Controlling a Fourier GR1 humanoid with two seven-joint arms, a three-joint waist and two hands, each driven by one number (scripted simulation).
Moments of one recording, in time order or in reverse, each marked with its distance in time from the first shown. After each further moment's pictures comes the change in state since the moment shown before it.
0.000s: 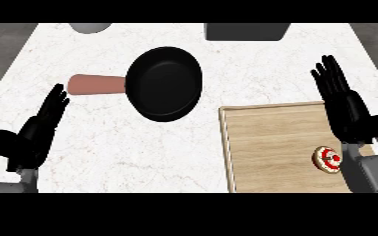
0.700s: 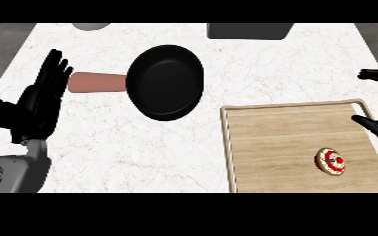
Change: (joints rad) left arm -0.169 -0.068 0.034 -0.128 0.024 0.118 0.169; right arm -0.078 -0.297 -0.128 0.371 0.160 0.461 -0.547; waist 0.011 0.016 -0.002
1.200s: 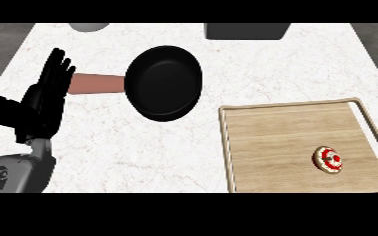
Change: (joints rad) left arm -0.008 -0.028 -0.006 -0.028 -0.029 0.035 0.042; right arm -0.034 -0.179 0.048 0.038 0.123 0.111 -0.093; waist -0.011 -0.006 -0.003
